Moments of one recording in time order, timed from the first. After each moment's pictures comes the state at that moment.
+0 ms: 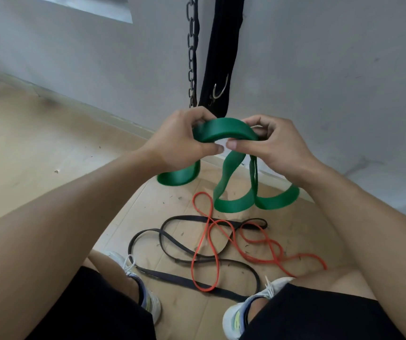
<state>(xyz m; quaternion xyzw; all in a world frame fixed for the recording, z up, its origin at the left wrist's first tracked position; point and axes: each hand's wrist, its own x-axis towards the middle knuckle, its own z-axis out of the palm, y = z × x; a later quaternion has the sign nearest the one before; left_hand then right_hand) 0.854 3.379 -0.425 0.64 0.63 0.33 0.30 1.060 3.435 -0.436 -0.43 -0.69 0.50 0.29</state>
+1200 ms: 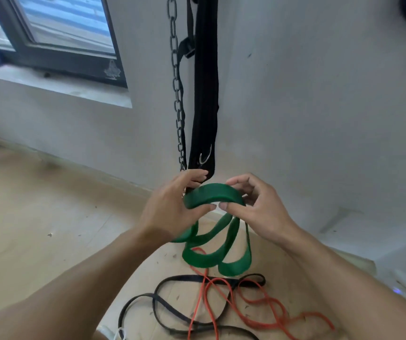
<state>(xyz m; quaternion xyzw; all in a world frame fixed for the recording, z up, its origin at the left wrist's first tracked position) 0.856 3.380 -0.432 0.69 0.60 0.38 0.13 1.066 3.426 -0.424 -0.42 -0.73 0.42 0.34</state>
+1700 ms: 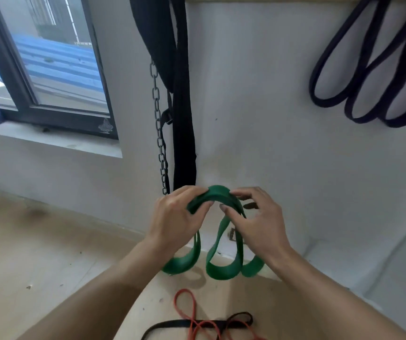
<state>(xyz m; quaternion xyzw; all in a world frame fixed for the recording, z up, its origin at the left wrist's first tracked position) 0.902 3.398 -0.366 0.70 0.50 0.50 -0.04 1.096 3.419 -0.367 -0.46 -0.72 0.19 0.47</state>
